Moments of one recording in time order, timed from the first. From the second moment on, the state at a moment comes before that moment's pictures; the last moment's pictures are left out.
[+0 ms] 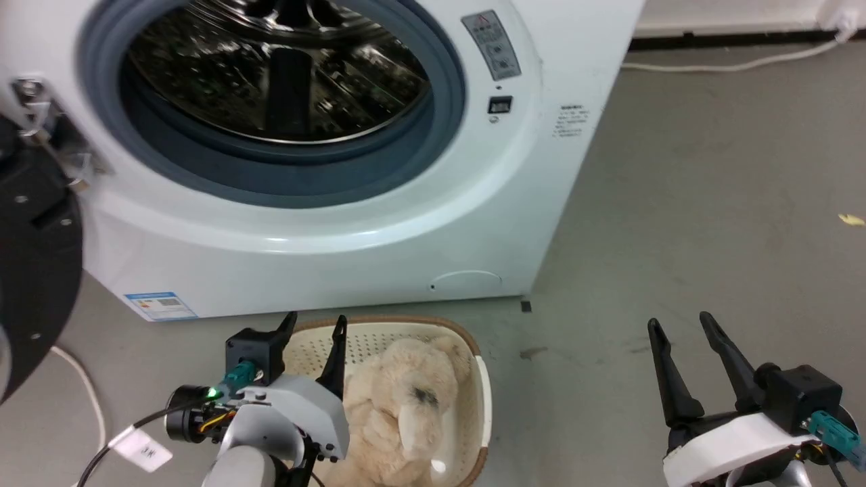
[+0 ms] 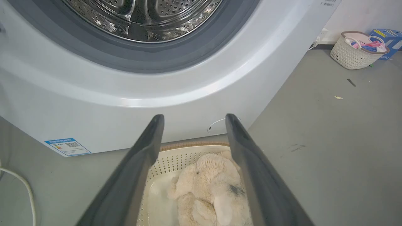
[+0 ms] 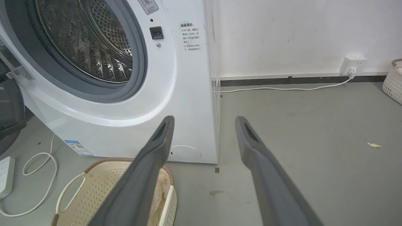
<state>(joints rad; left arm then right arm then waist) -0.18 0.07 -0.12 0.23 -0.15 -0.04 0.03 -0.01 -0.05 0.00 0.00 0.15 0.13 -0.08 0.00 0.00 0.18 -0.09</state>
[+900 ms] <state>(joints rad) -0.29 0.13 -0.23 0.42 -0.21 0.03 0.26 -0.01 -0.05 0.03 -0.01 0.32 0.13 -0.14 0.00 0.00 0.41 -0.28</state>
